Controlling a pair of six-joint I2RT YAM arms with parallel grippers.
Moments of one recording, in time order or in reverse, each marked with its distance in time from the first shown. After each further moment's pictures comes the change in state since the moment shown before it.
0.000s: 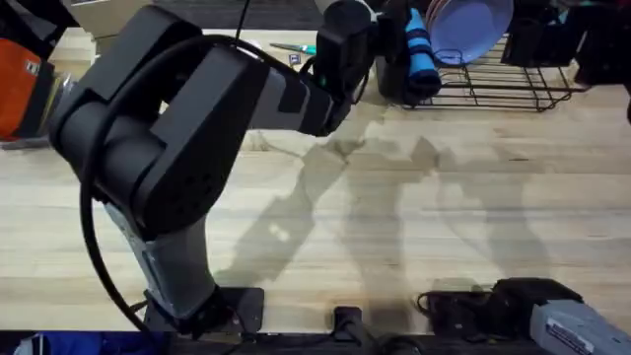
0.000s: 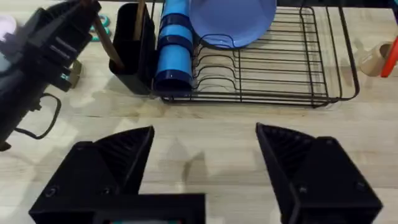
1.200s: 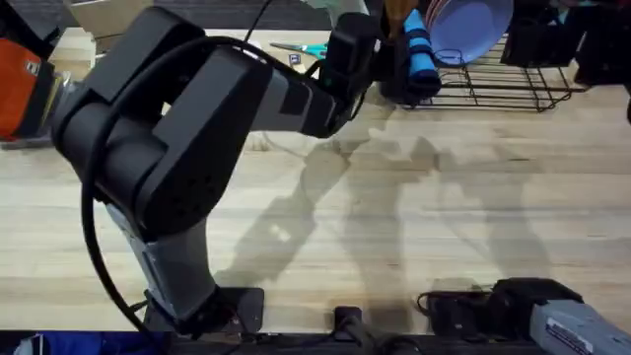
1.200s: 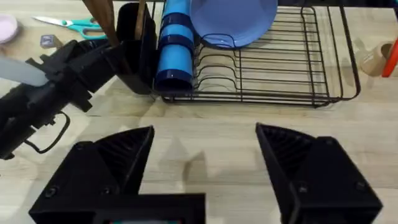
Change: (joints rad) left arm -0.013 0.000 0.000 -0.265 0.071 0.031; right arm 0.000 0.000 0.000 -0.001 -0.003 0.000
